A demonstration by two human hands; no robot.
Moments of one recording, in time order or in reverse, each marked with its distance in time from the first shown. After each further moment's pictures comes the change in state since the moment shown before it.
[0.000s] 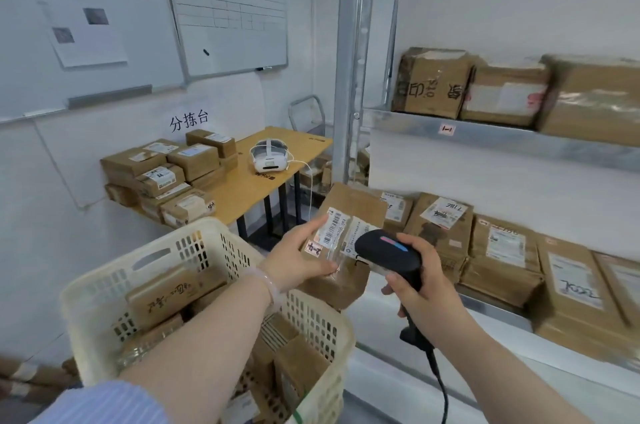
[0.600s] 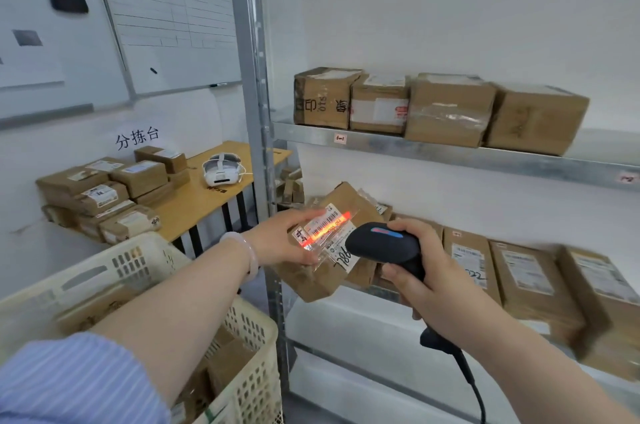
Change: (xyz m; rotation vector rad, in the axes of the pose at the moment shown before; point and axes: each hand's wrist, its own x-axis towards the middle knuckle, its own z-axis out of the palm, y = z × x) left_hand 0.028 0.111 0.099 0.404 -0.243 0.138; right_hand -0.067 -0.031 -0.174 -0.260 -0.027 -0.079
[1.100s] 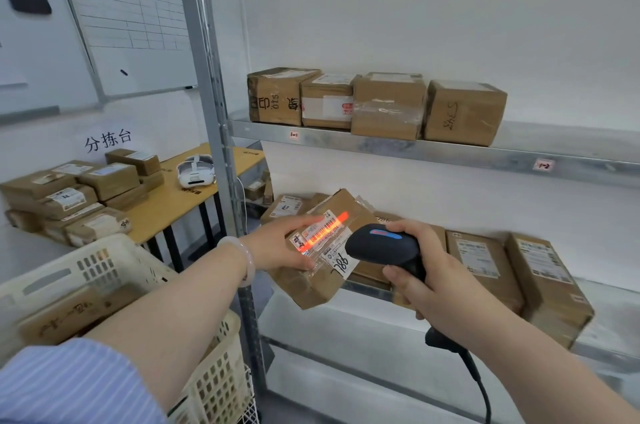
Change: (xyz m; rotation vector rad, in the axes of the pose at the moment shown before) left_hand 0.014 0.056 0.066 0.031 -0.039 -0.010; right_hand -0.047 0.037 -0.062 -0.068 0.009 0.016
